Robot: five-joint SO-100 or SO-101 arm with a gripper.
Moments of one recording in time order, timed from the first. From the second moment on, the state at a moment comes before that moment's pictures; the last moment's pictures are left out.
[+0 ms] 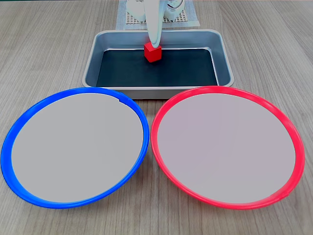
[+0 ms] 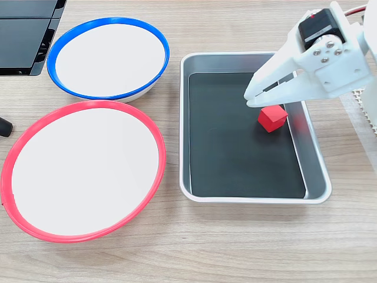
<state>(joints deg) 4.2 189.3 173.1 57.1 6.9</state>
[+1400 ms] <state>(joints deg) 4.1 189.1 173.0 58.9 7.4</state>
